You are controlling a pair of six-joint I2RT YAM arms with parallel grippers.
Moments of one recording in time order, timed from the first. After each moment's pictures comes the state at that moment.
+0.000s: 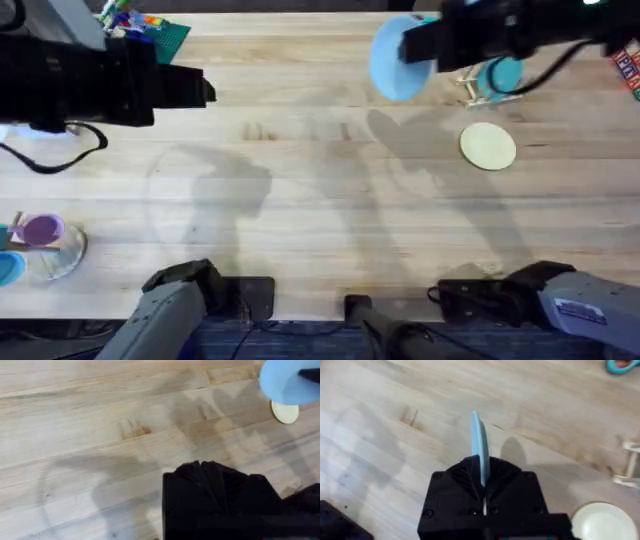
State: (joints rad) left arm 0.27 1.01 1.27 -1.27 0.58 0.26; right arm 0.37 1.32 1.30 -0.79 -0.19 0.08
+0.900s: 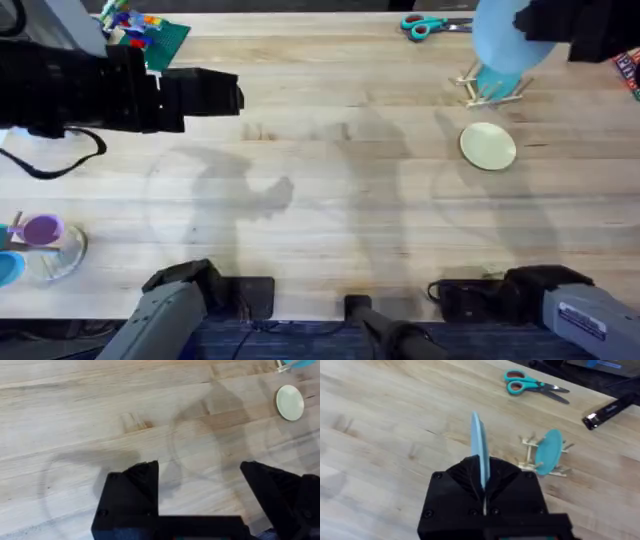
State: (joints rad) left arm 0.27 1.00 1.27 -1.30 0.55 0.26; right arm 0.06 1.08 1.30 -0.89 -0.19 -0.24
